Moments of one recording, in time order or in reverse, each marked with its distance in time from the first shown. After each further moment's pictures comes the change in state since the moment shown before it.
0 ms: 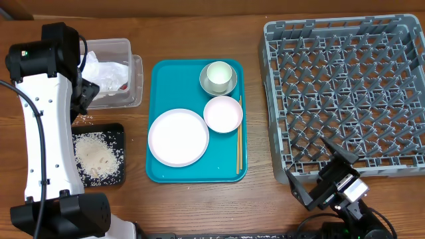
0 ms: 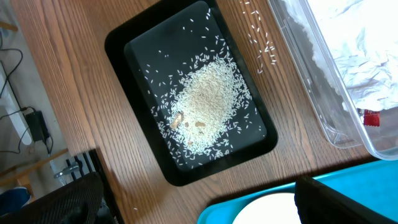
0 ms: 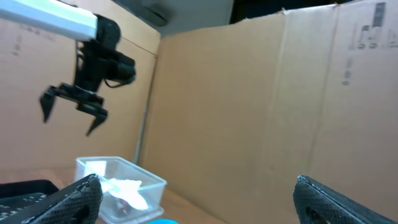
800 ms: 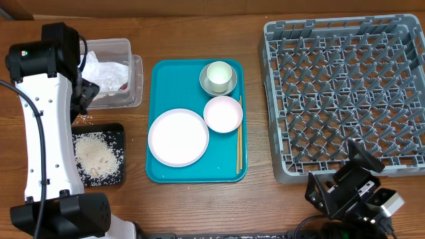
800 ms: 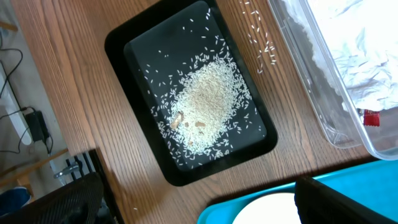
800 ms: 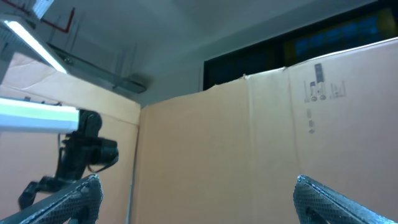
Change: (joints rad) left arm 0.000 0.000 0.000 0.000 0.000 0.000; right arm 0.000 0.038 0.039 0.243 0.232 0.259
